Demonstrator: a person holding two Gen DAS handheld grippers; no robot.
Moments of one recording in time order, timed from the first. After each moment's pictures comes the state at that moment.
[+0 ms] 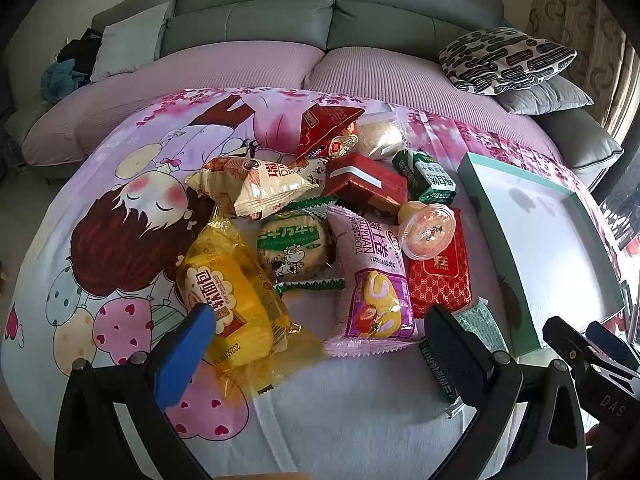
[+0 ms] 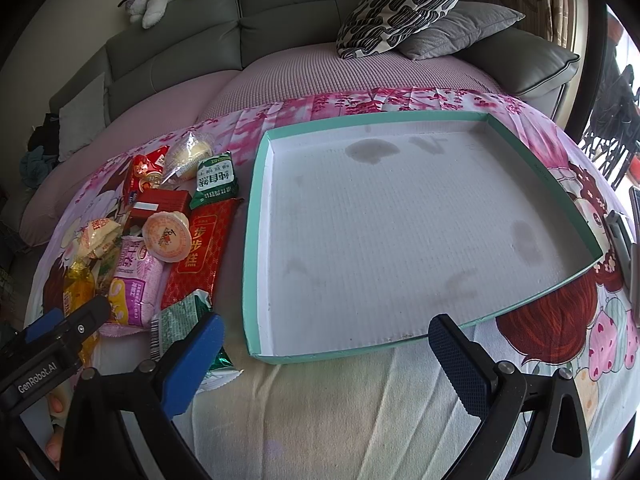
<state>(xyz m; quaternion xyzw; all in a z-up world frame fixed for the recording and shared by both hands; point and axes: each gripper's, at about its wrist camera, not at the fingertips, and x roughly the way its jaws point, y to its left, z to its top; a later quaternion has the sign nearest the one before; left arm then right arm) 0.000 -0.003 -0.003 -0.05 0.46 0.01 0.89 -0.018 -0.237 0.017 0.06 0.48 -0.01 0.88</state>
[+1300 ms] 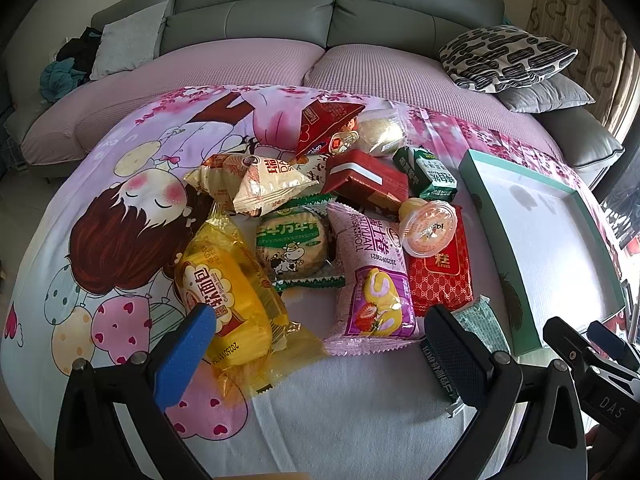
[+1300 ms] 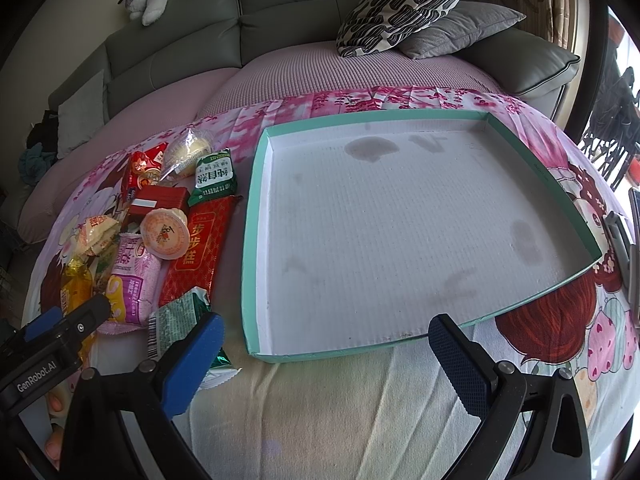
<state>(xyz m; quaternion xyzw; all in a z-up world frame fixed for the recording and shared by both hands) 0.001 -0.003 -0.005 -0.05 0.46 0.01 0.89 -0.018 -0.236 0.018 0.06 0.48 -0.01 0.87</state>
